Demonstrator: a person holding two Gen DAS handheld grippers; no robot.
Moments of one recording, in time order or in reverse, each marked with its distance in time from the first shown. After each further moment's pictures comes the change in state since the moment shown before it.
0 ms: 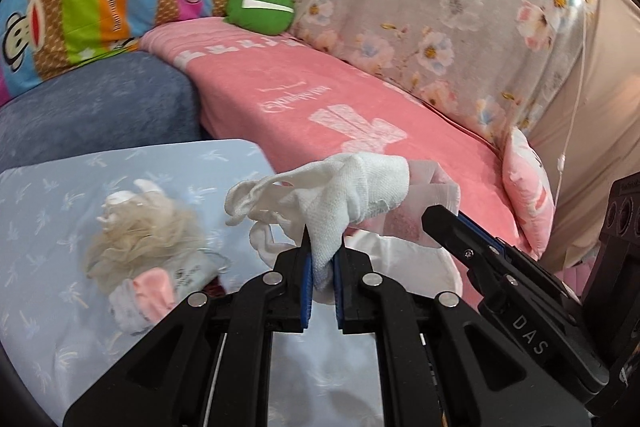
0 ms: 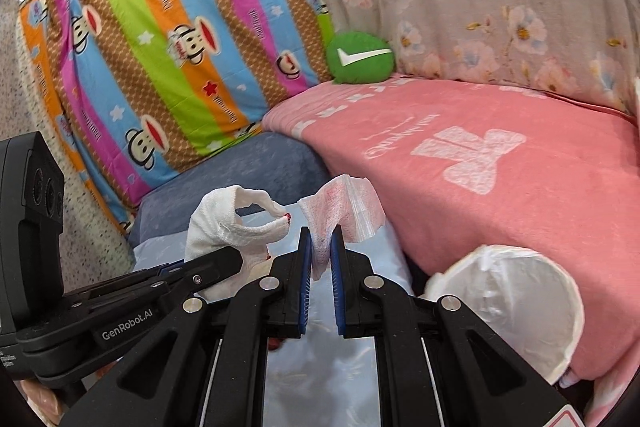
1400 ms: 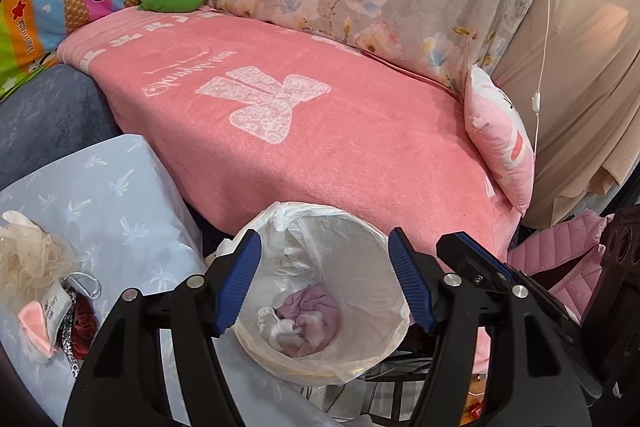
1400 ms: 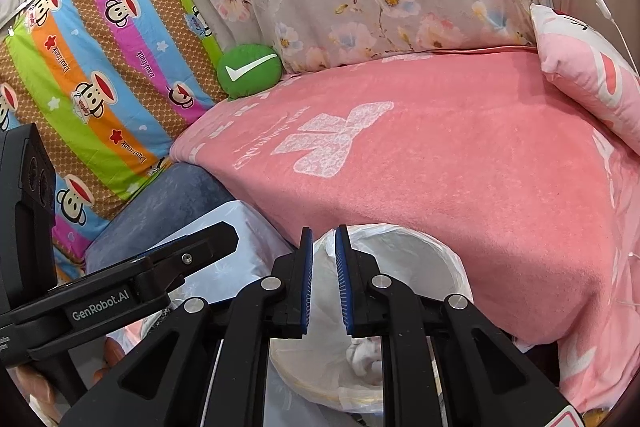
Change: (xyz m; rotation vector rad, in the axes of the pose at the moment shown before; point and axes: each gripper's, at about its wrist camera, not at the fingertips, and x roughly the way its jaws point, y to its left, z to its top) left arm 0.099 -0.118 -0.007 0.140 0.126 -0.095; right arm -0.022 -0.168 -0.022 0.222 -0.005 -0.189
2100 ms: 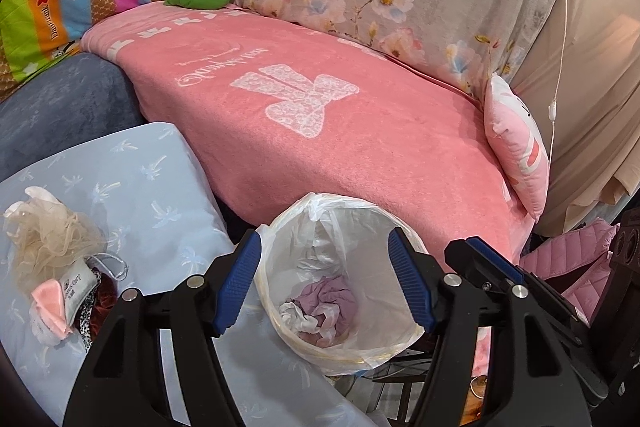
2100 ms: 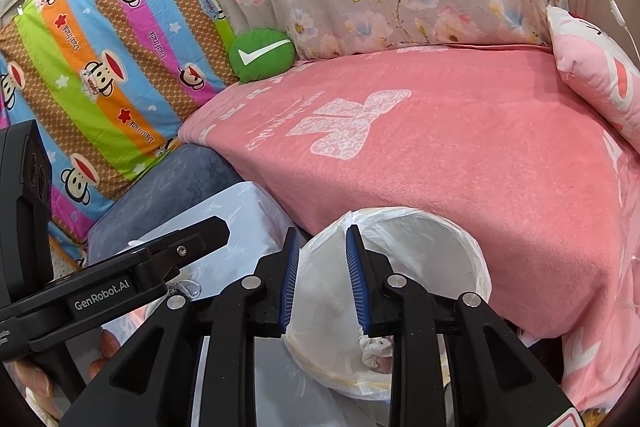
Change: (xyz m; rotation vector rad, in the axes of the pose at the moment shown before) left arm -0.016 0.025 -0.014 -0.046 -0.016 0.055; right arm 0.002 0.026 -0.017 -0.051 0.041 0.020
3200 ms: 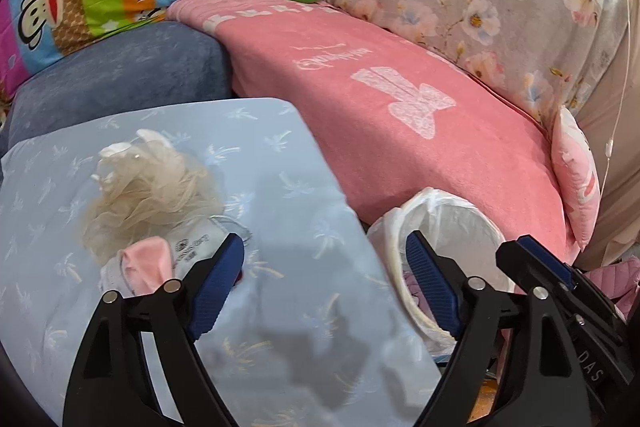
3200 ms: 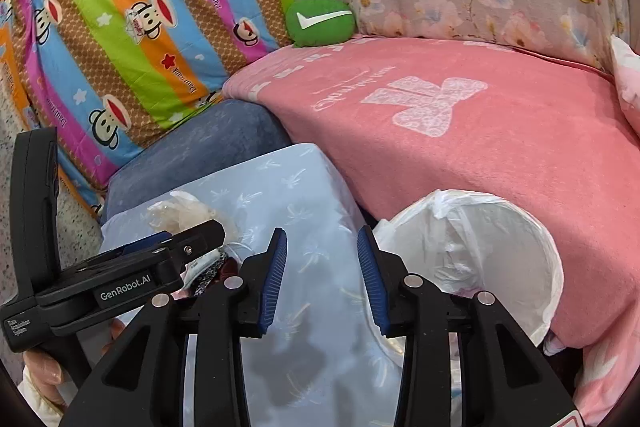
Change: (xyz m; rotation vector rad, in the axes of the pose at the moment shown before) left arm -0.038 0.104 -0.030 -0.161 -0.017 0.199; right arm 0.031 0.101 -0.028 -0.170 0.097 0.091
